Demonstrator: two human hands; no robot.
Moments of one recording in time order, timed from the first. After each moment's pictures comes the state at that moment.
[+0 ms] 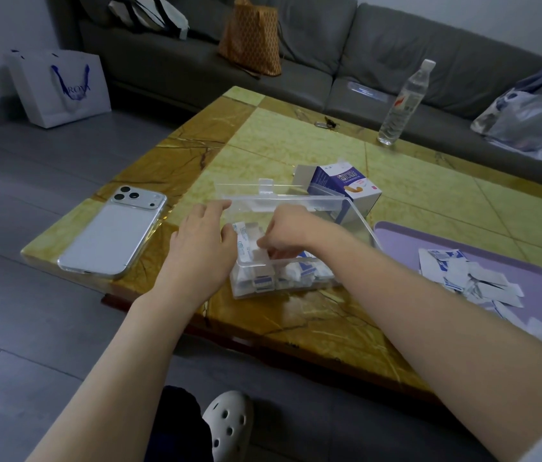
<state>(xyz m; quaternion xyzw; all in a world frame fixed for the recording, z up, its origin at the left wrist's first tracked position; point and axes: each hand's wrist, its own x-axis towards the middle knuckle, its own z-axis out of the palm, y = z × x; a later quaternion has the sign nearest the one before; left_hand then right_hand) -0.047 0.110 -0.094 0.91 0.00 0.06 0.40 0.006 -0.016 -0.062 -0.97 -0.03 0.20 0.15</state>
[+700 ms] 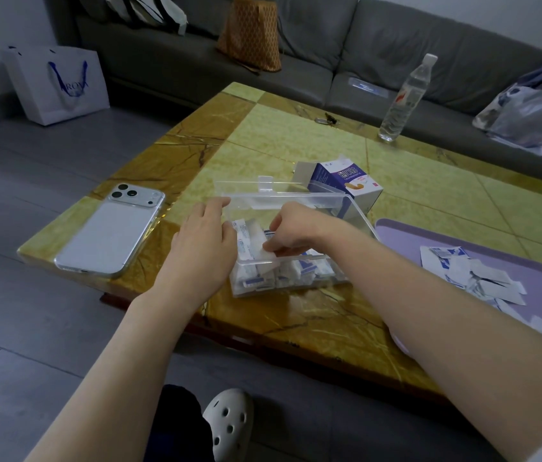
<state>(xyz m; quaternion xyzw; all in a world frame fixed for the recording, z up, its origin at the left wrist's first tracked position) -0.048 0.108 -0.093 0.91 0.00 0.05 0.41 0.008 -0.023 -0.063 -0.94 0.02 0.23 0.23</state>
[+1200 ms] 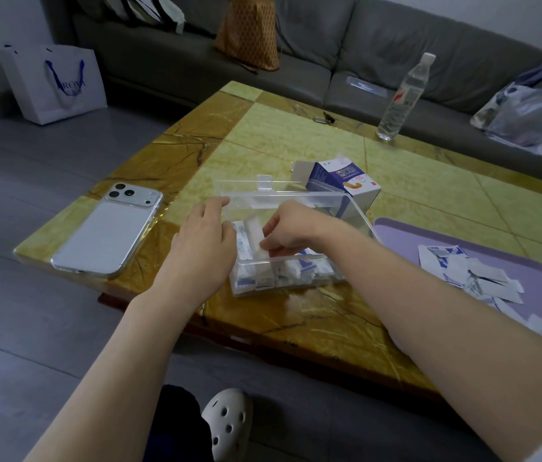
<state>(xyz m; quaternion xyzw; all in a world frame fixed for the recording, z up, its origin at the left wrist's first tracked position) -0.050 0.106 -0.092 0.91 0.00 0.04 0.41 0.009 -0.023 -0.064 -0.94 0.03 0.23 0.26</state>
